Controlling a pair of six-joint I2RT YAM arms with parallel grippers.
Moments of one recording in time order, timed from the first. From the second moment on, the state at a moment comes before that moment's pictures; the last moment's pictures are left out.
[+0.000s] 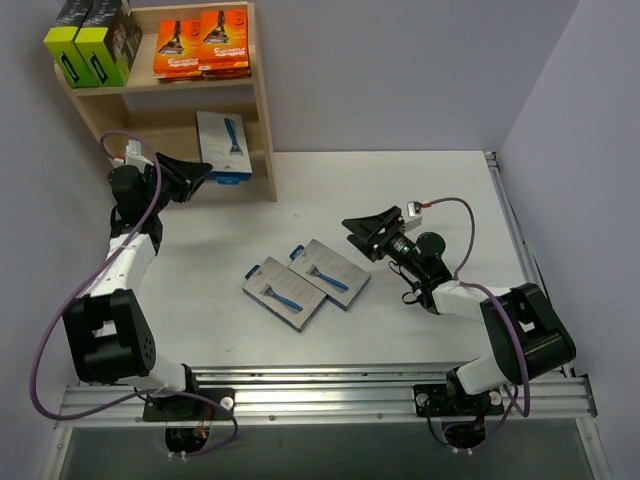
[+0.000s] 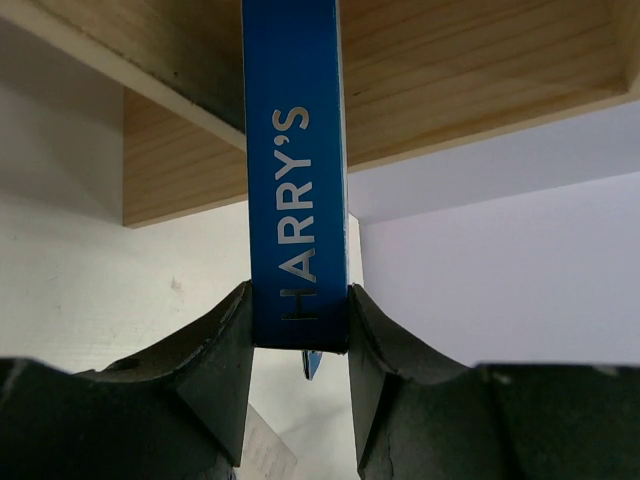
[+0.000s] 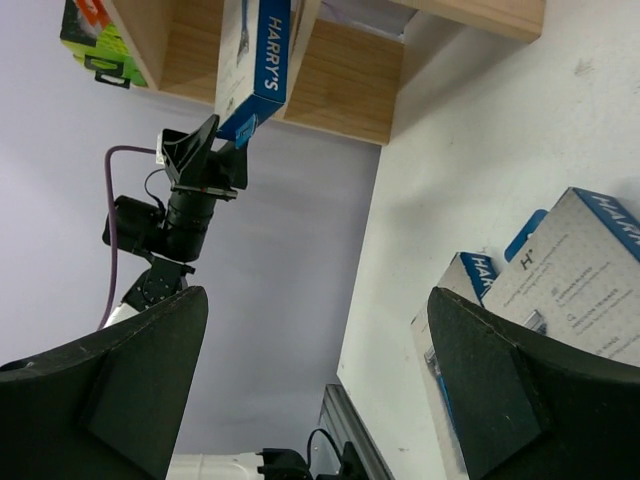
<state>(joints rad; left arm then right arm) 0.18 1.47 1.04 0.31 0.55 -1.07 0.38 1.44 0.45 1.04 -0.40 1.31</state>
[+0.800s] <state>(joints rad) 0.08 1.84 1.41 0.36 0.54 -1.04 0.24 1.64 0.53 1.06 -0.52 1.36</state>
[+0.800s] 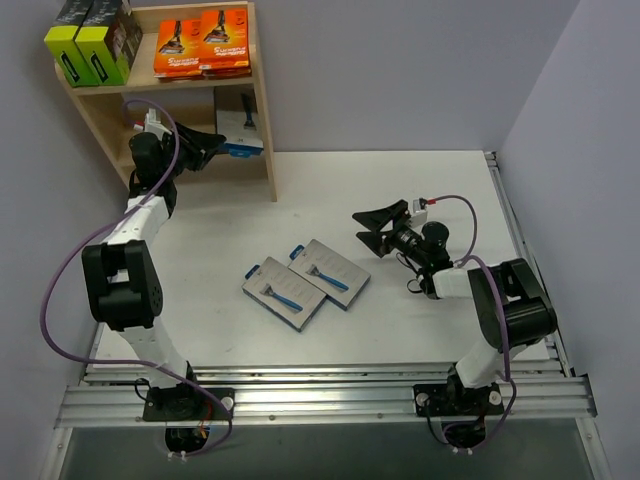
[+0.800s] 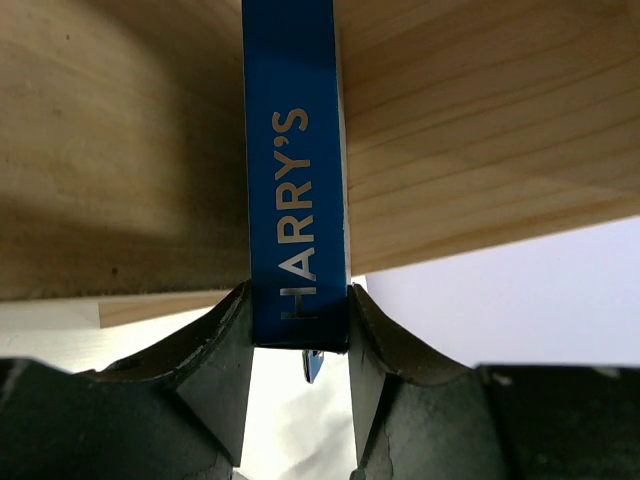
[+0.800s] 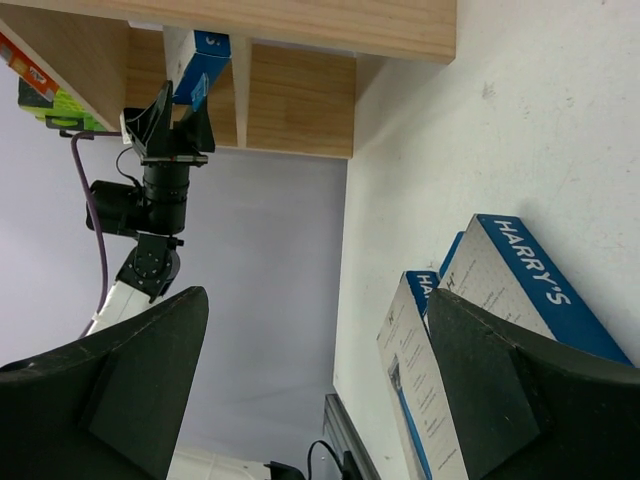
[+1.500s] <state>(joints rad) 0.07 1.89 1.46 0.34 0.52 -0.98 0.22 1.70 0.54 1.06 -0.54 1.37</state>
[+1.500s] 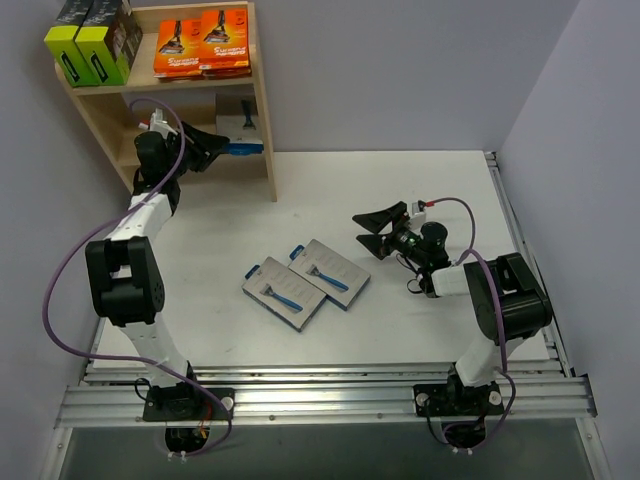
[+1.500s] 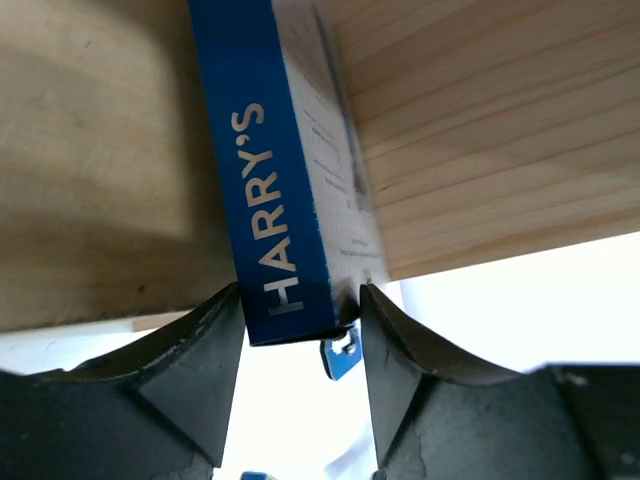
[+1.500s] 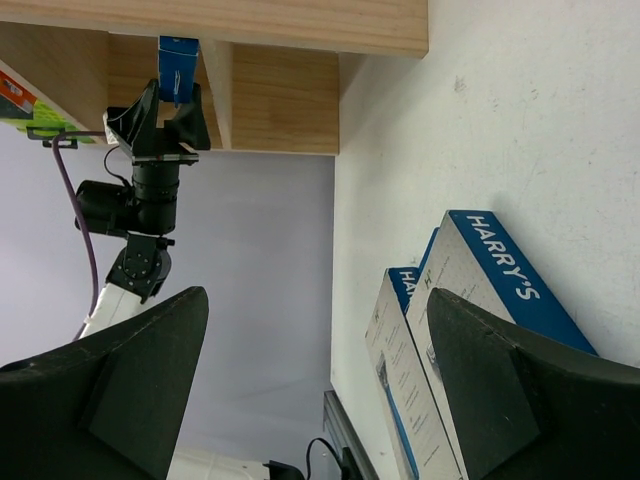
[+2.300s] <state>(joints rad) 0.04 1.89 1.63 -0.04 0.37 -0.64 0.19 1.71 0.54 1.06 -0.56 1.37</state>
